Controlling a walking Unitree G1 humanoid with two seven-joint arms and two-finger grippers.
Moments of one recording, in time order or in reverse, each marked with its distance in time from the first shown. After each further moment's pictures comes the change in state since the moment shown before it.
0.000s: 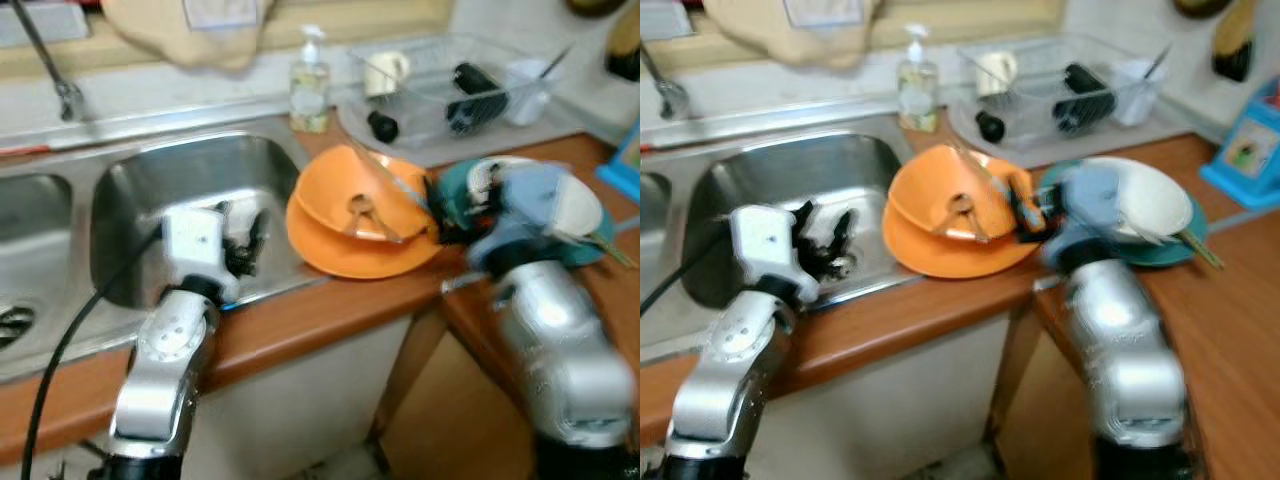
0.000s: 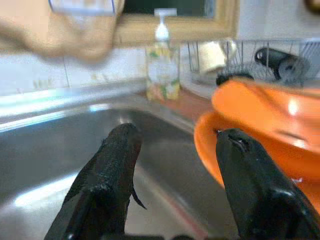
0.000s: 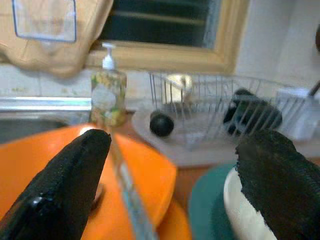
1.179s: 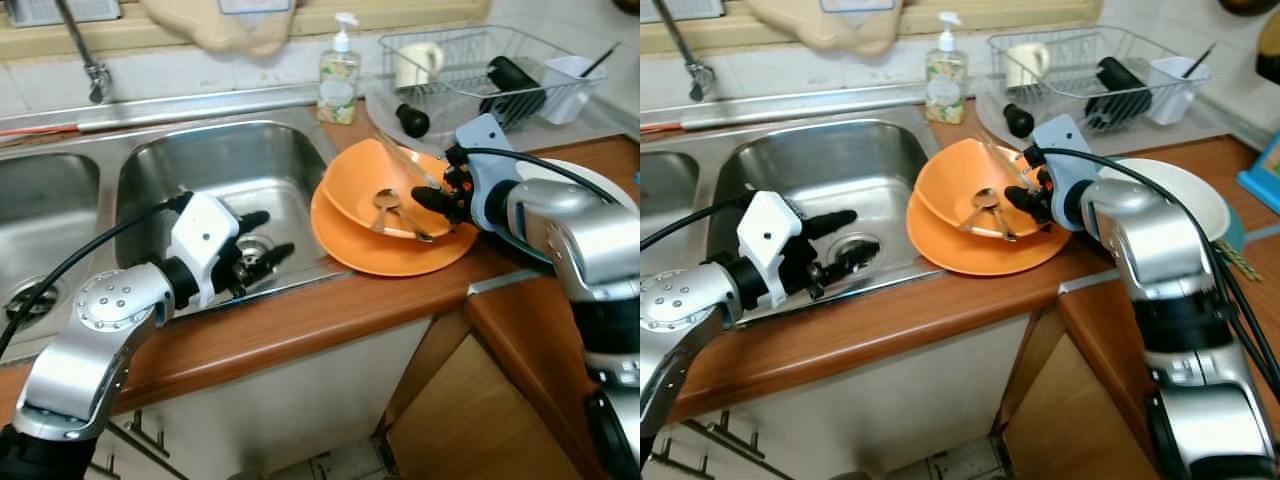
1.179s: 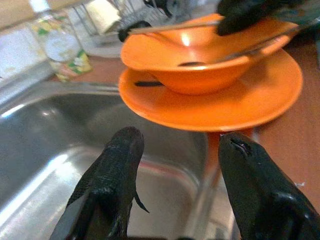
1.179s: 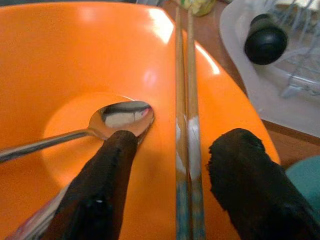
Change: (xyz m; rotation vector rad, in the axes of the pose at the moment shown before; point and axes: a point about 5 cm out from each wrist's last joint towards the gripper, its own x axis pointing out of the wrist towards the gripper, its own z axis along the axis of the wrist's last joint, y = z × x) left arm -0.012 0.010 0.031 0.233 0.186 -0.602; right arm 0.067 -0.026 0.001 -0.221 0.544 0.305
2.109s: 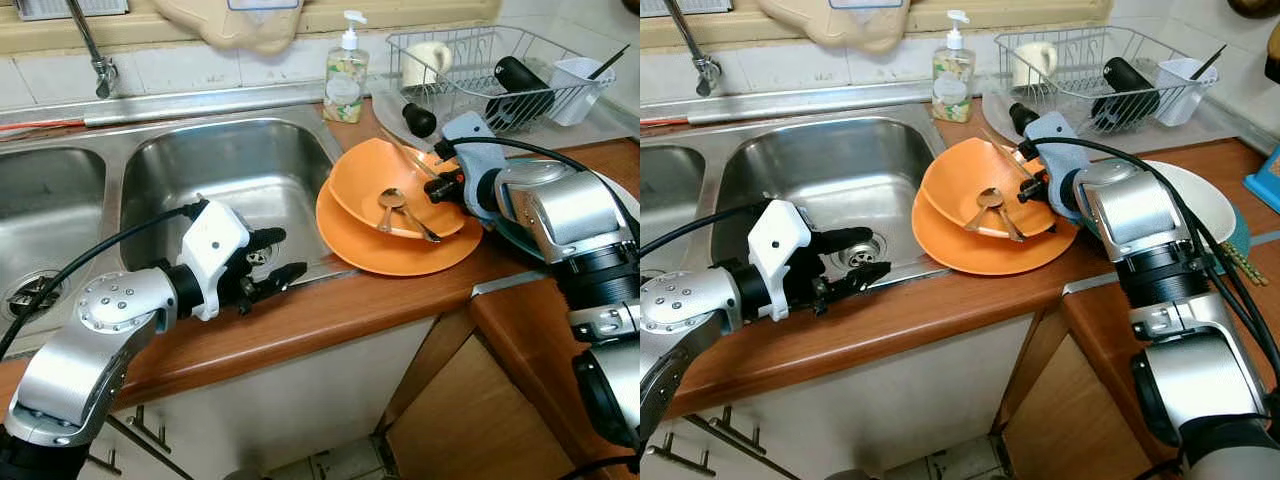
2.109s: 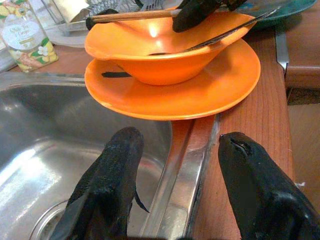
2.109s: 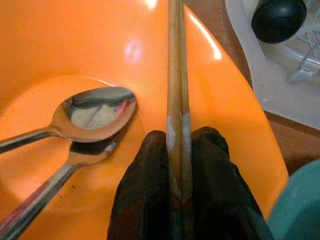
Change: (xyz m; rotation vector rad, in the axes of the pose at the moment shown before) left arm -0.001 -0.009 0.002 -0.028 0.027 -0.095; right arm 0.023 -0.011 0.002 -0.025 0.124 -0.007
